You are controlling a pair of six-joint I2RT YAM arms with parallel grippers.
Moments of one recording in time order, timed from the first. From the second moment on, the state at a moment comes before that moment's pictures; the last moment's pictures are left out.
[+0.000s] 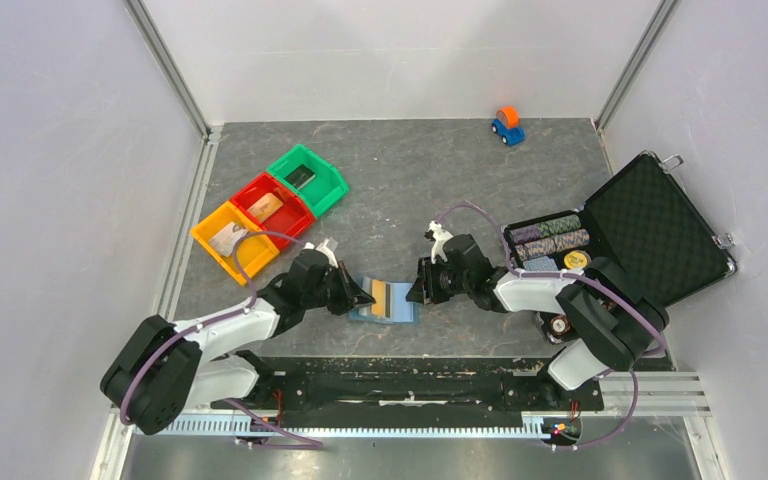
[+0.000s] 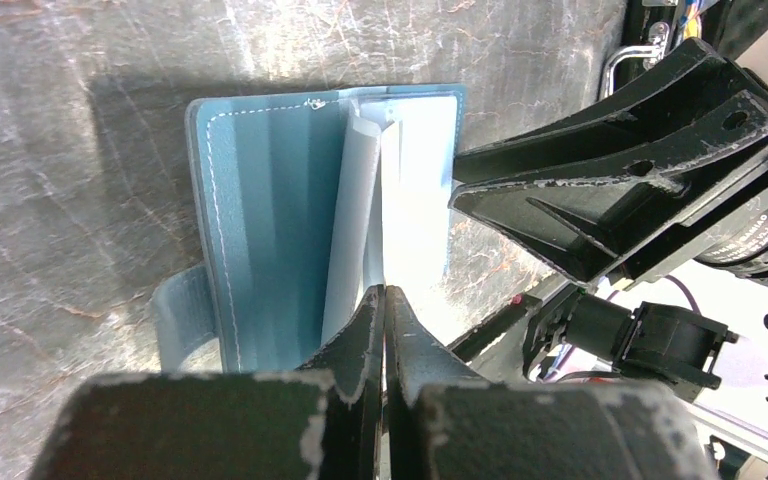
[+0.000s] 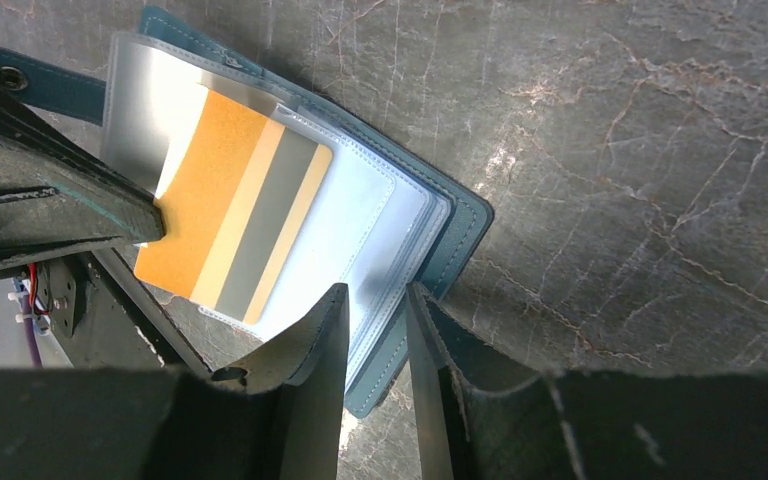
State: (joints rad) left arm -0.62 1.18 0.36 0.14 0.28 -1.00; right arm 0.70 1.56 0.56 0.27 -0.31 0.54
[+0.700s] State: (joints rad) left arm -0.59 0.97 0.49 -0.14 0.25 -0.88; right arm 0.70 1.43 0.57 0.19 -0.30 0.47
